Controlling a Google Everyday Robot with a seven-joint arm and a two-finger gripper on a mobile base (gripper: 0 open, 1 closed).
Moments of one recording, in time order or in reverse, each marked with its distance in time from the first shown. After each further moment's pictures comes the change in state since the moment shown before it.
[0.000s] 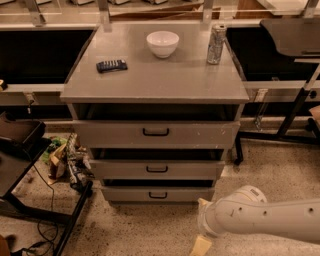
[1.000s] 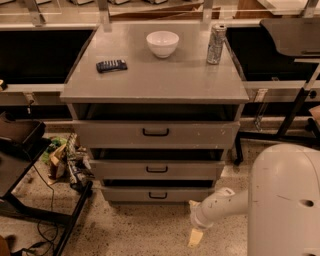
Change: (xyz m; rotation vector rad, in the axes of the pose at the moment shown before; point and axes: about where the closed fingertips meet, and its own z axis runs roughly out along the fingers) arm 0.044 -0.058 0.194 -0.067 0.006 -0.126
